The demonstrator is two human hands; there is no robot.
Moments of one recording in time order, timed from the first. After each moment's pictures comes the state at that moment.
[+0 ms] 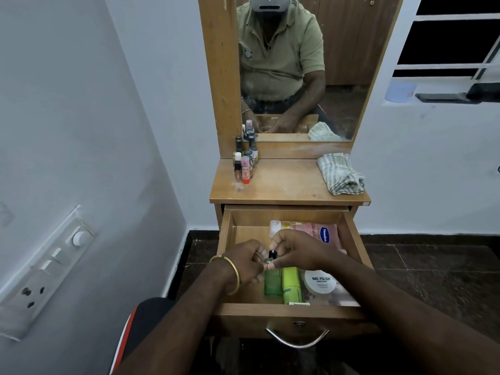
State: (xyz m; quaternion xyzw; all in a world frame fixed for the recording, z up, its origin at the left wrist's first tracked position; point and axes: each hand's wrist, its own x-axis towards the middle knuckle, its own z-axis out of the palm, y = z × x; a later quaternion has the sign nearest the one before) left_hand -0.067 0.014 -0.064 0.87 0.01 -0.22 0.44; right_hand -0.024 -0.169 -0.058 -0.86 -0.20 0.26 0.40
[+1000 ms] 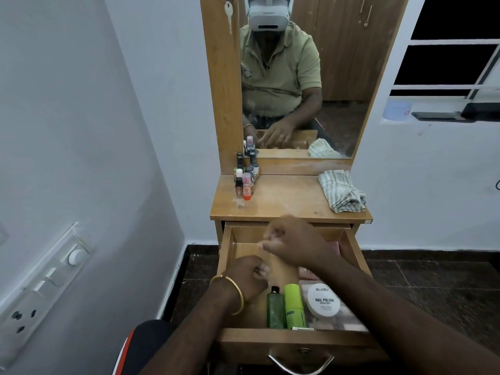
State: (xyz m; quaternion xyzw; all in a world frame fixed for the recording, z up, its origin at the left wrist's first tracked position) left_hand -0.058 0.013 -0.071 0.90 0.01 -0.14 0.42; right_hand -0.007 -0.143 -0.017 -0.94 -0.21 0.00 0.27
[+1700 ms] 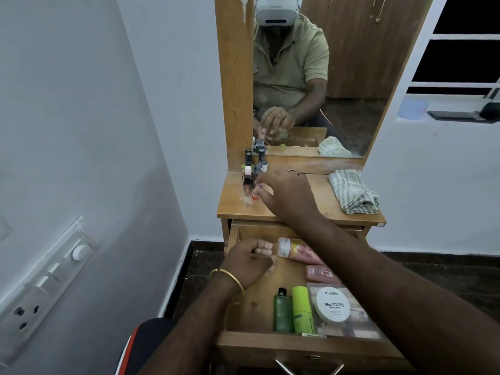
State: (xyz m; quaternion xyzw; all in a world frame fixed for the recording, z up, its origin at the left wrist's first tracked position) left_hand -0.048 0.021 -0.062 0.78 0.06 -0.05 0.62; right_hand 0.054 -0.095 0.017 -0.90 -0.27 -0.29 0.18
